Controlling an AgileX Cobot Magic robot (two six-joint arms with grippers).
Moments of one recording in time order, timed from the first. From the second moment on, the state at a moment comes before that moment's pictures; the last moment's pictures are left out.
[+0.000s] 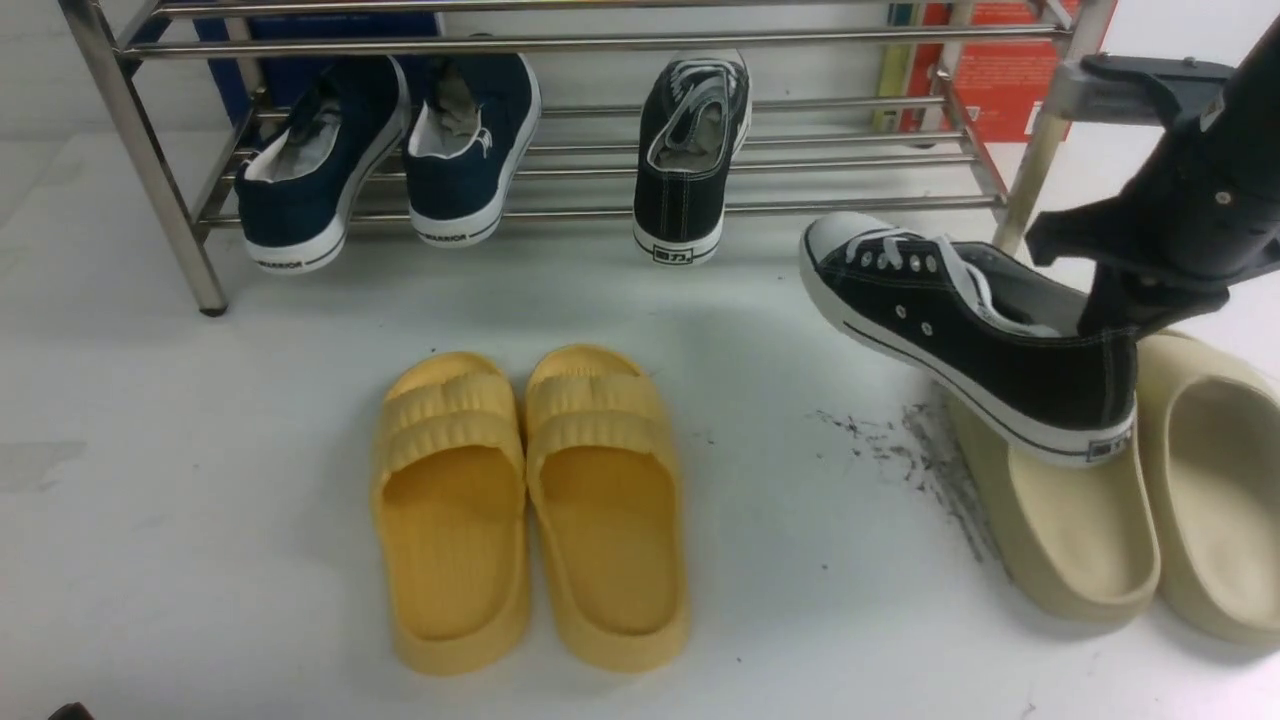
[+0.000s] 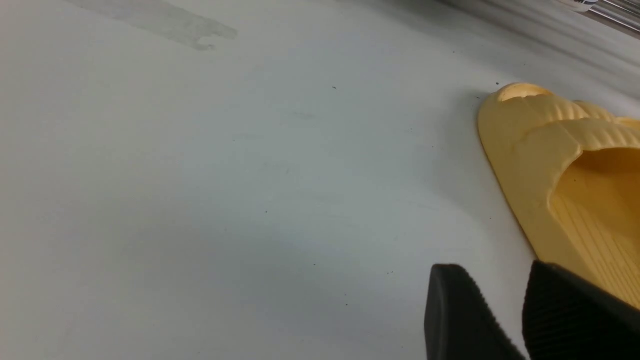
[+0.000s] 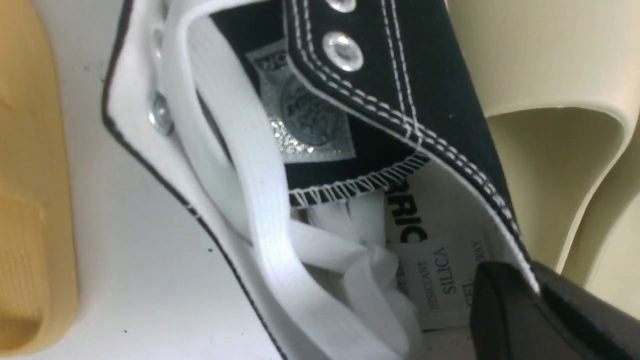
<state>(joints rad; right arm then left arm) 0.18 1.69 -1.52 0.15 1.17 0.15 0.11 -0.01 0.03 -0.12 0.40 -0.25</state>
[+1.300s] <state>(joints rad) 0.13 2.01 -1.80 0.29 0.76 0.31 0.11 -0.01 0.03 -0.12 0.40 -0.25</state>
